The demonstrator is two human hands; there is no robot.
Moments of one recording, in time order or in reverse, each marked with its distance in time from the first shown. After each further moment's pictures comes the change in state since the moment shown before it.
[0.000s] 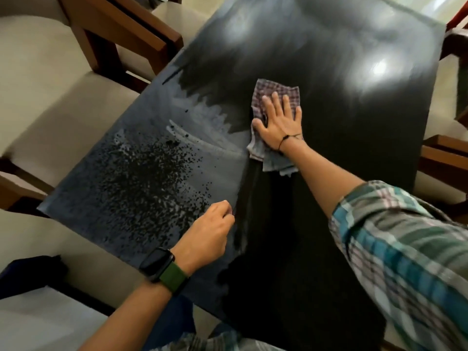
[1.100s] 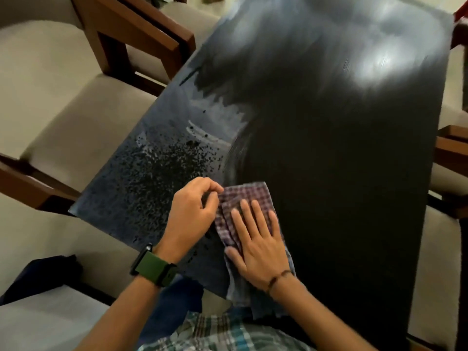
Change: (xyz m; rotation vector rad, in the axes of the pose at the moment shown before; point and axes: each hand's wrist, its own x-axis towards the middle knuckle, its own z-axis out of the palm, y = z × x) left_hand -0.027 -0.018 -0.062 -0.368 0.472 -0.298; right_hand -0.266 -0.097 0.072 -0.076 0.033 -0.270
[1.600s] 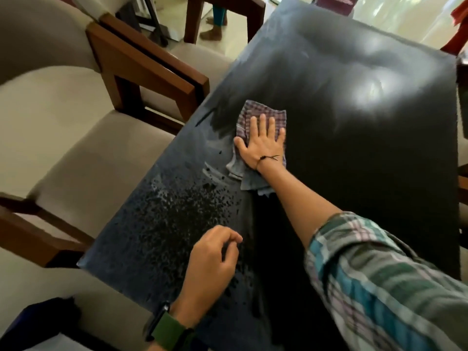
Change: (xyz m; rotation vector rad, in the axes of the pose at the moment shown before) left_hand 0.020 -0.028 -0.006 -0.127 -0.050 -0.027; right_hand 0.316 0.061 -0.050 0.057 -0.014 0.330
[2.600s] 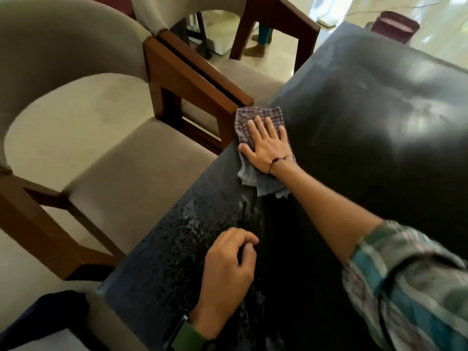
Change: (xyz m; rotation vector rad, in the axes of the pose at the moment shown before) left_hand 0.055 -0.015 -0.017 -0.055 0.201 -0.083; right_hand 0.081 -0.069 -0.005 -0.085 0.026 -0.353
